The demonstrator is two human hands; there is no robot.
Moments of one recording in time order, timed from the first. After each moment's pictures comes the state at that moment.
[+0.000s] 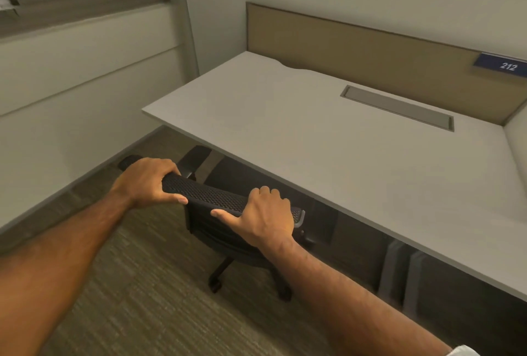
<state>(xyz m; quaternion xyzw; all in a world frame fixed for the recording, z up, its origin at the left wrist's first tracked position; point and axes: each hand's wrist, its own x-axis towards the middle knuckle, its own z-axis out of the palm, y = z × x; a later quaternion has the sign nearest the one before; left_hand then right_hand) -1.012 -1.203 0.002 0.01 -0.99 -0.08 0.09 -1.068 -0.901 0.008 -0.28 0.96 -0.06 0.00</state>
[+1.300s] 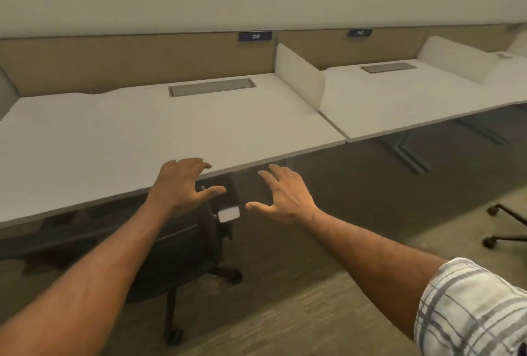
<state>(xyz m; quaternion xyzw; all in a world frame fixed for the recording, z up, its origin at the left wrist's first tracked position) -1.064 -1.037 0.044 -0.36 -0.92 -0.12 0.06 -0.947 -0.782 0.012 0.02 1.00 -0.04 -0.06</state>
